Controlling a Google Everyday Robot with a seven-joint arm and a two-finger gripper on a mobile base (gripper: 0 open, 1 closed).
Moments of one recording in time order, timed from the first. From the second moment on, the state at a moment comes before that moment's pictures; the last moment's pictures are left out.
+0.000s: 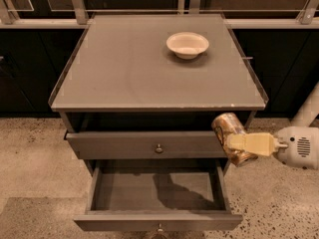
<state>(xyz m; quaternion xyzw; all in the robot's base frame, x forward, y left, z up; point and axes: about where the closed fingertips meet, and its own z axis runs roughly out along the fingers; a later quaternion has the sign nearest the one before) 0.429 -0.200 0.824 -0.09 0.83 0.44 0.32</state>
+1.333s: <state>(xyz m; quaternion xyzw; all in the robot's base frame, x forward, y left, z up) 0.419 -0.177 0.593 0.10 0.83 0.47 0.28</state>
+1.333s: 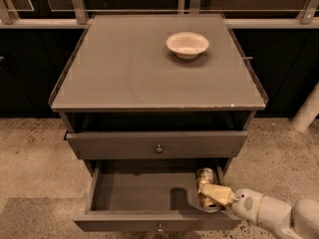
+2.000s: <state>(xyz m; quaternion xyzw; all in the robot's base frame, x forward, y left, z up) 0.416 -0.170 0.573 0.10 0.84 0.45 0.27</state>
